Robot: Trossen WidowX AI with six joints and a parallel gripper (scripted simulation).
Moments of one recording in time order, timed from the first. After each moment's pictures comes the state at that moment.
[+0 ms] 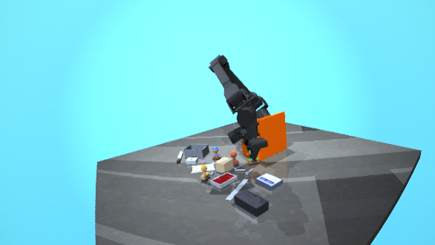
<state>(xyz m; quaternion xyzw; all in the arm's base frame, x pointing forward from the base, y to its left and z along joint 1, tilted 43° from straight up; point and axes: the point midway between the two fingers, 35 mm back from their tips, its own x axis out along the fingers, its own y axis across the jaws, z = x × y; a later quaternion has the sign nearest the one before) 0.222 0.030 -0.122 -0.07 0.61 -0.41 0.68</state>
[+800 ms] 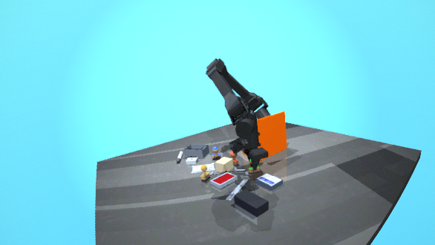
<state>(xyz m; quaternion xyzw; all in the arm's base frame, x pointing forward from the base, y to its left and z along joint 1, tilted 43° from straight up) 0.218 0.003 -0.151 -0.08 0.61 -0.41 0.68</state>
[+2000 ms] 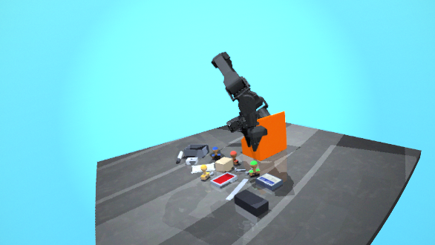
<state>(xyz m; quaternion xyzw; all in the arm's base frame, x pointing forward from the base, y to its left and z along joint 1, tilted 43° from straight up) 0.226 0.059 -0.090 -0.08 0.61 -0.40 0.68</state>
